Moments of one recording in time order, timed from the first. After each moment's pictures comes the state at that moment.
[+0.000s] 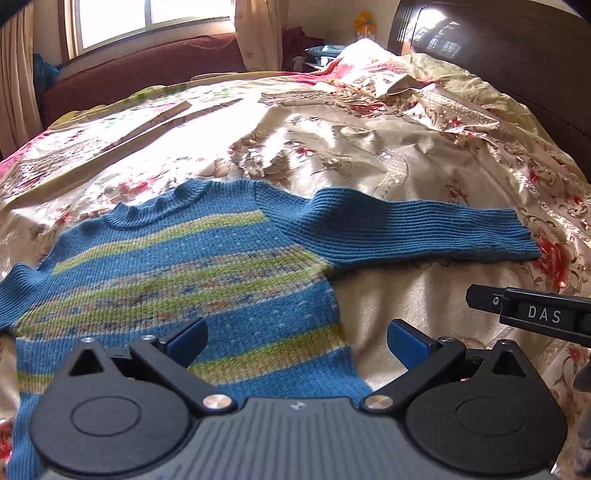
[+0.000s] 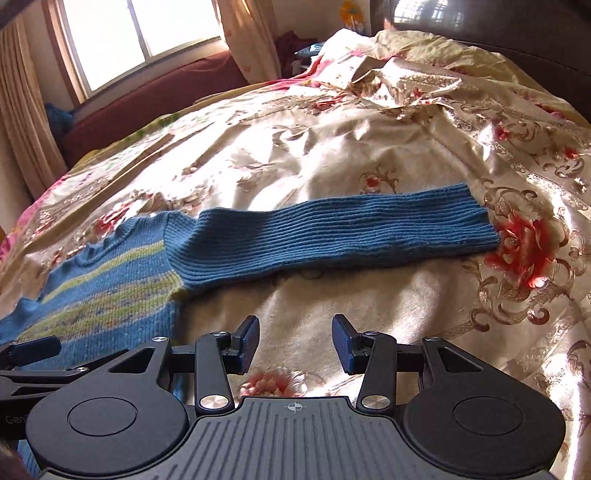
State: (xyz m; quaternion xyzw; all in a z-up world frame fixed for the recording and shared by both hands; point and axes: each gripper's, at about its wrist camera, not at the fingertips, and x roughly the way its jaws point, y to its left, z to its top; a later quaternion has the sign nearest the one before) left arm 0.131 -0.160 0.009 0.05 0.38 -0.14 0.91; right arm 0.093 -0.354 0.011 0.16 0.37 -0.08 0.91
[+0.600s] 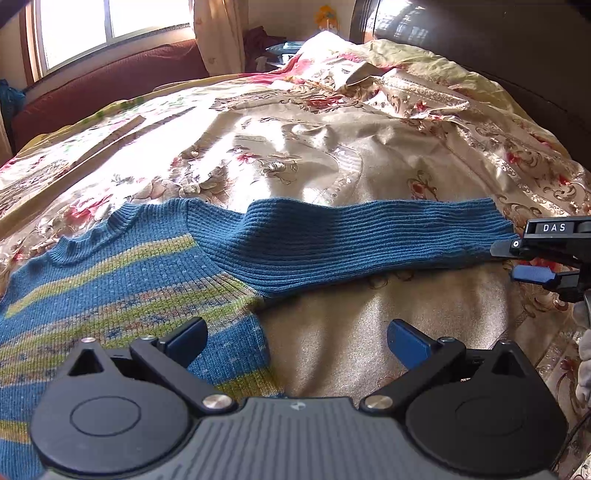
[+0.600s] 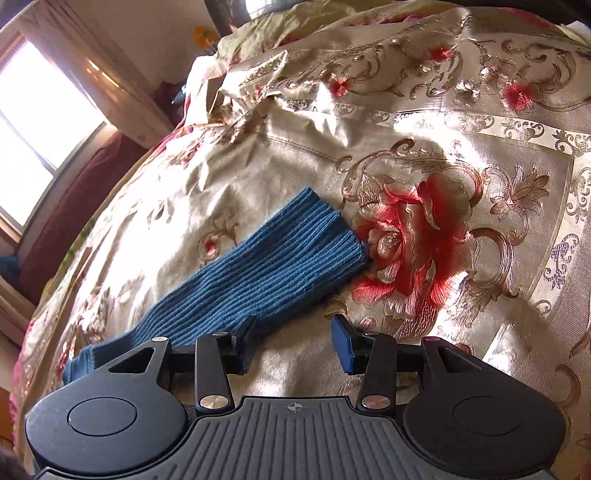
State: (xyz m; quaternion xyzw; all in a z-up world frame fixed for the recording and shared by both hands) left arm 0.154 -0.215 -0.004 0.08 0.38 -0.18 0.90; right arm 0.109 -0.496 -0.031 0.37 0.31 -0.17 0.86
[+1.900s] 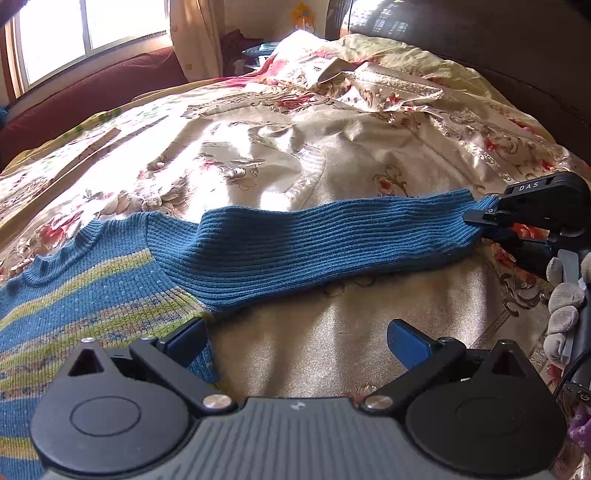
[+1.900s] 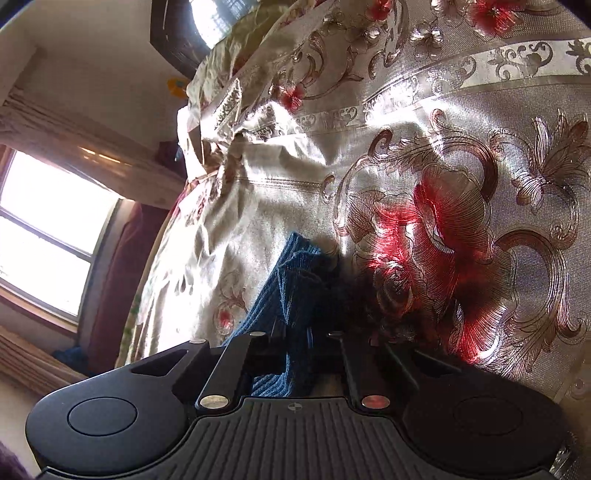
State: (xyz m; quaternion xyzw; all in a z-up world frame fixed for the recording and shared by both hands) left arm 0.150 -0.250 -0.007 0.10 0.37 -0.20 0.90; right arm 0.118 -0.540 -0.056 0.51 0.22 -0.13 0.82
